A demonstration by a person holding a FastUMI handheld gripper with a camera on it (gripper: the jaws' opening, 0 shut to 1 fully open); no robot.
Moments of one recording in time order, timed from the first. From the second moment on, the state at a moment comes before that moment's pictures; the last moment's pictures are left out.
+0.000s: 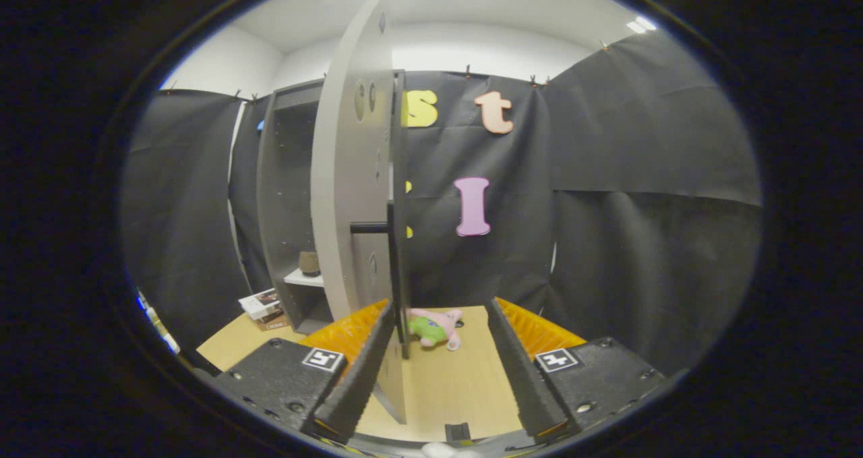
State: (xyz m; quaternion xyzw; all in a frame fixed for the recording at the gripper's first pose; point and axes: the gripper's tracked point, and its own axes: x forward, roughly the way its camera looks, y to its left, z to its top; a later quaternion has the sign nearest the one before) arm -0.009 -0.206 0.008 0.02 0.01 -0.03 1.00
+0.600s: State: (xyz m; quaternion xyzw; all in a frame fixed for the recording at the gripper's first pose) arm -0.037 -0.110 -0.072 0.00 0.02 -0.05 1.00
